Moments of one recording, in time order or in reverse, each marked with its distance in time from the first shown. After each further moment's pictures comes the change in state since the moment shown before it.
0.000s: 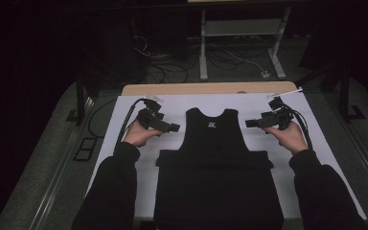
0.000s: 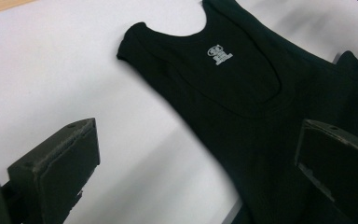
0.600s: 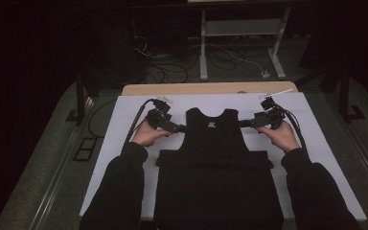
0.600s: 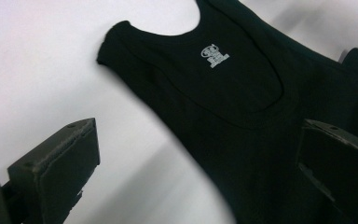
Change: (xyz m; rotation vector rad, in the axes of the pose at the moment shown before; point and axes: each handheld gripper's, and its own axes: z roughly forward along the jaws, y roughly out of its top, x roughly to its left) left arm -0.009 0.007 0.027 0.033 -0.014 0.019; right arm 0.005 0.005 0.021 0.019 0.017 -0.005
